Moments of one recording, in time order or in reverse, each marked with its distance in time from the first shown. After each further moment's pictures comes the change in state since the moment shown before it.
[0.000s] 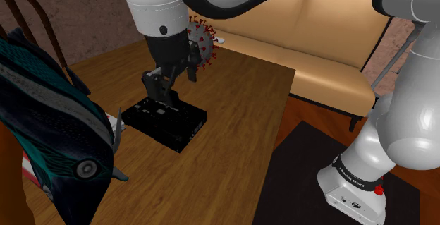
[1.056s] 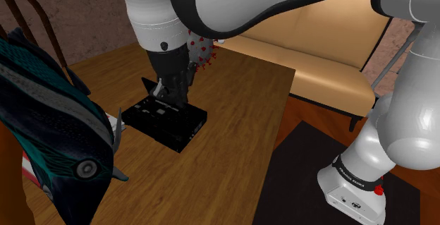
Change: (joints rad) arm -0.002 0.006 -0.002 -0.054 -0.006 0.057 0.014
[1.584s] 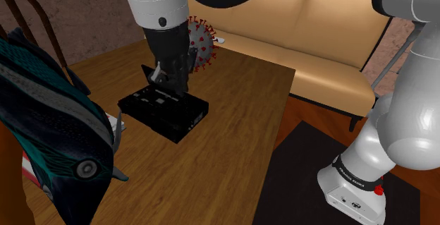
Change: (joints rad) arm 0.007 -0.005 0.004 0.086 0.006 -0.089 -0.018
